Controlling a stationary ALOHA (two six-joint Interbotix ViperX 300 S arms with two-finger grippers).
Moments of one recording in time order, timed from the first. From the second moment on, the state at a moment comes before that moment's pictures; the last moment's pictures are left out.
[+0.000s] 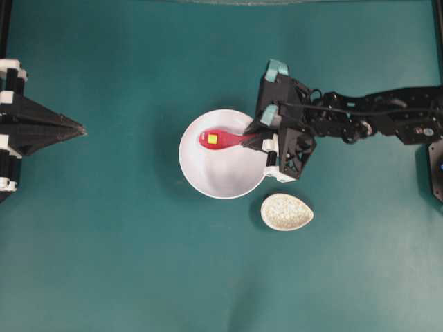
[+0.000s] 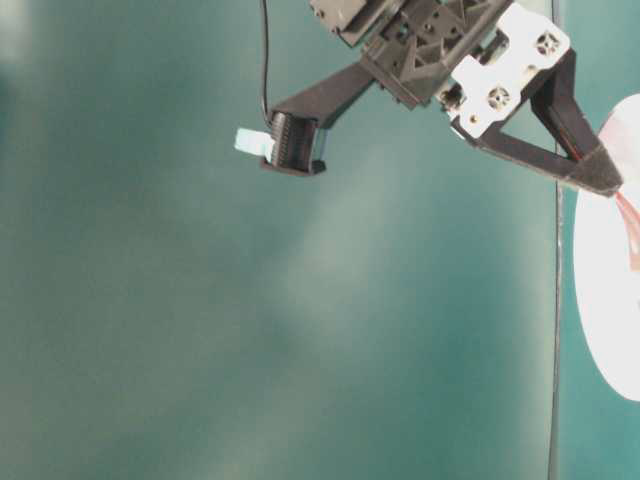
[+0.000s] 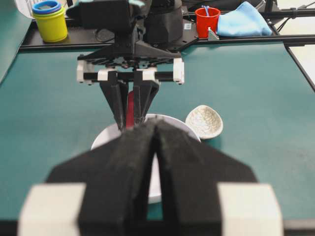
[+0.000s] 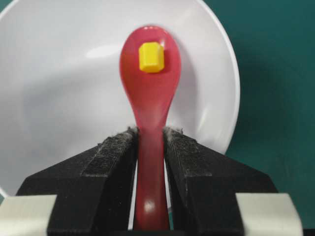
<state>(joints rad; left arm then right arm) 0.00 -0.99 1.17 0.02 -0.15 0.04 -0.11 0.00 0.73 0.57 -0.04 -0.43</state>
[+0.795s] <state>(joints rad) 0.00 -0.99 1.17 0.02 -0.15 0.04 -0.04 -0.07 0.77 0.60 -0.13 -0.40</state>
